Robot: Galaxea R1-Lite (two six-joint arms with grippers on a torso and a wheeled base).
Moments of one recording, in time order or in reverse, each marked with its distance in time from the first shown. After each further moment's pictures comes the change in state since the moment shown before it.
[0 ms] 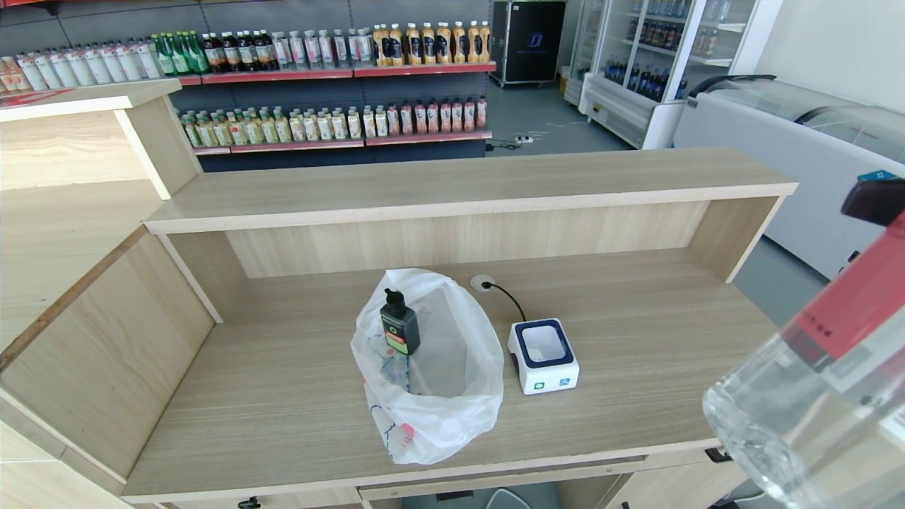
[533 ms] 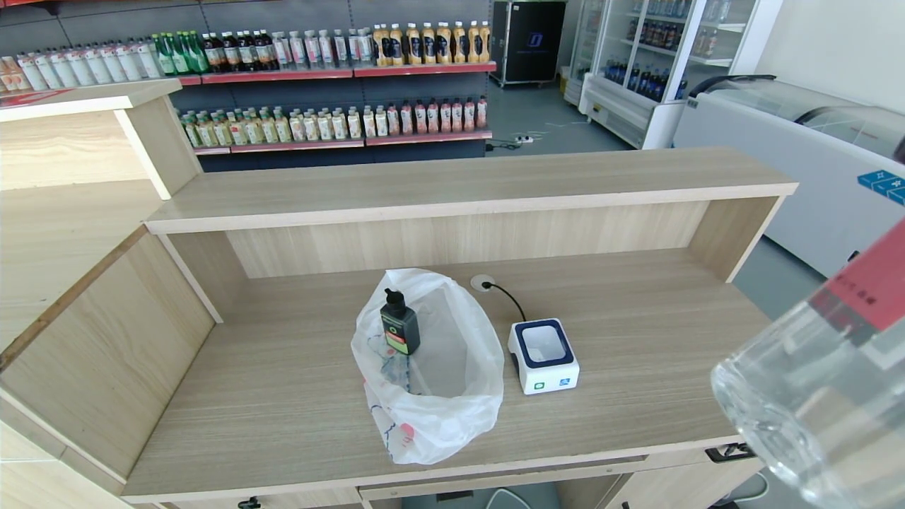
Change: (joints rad) left arm 0.000 0.000 0.000 0.000 0.000 0.000; right arm 0.082 -0.019 -0.008 -0.045 -0.086 -0.007
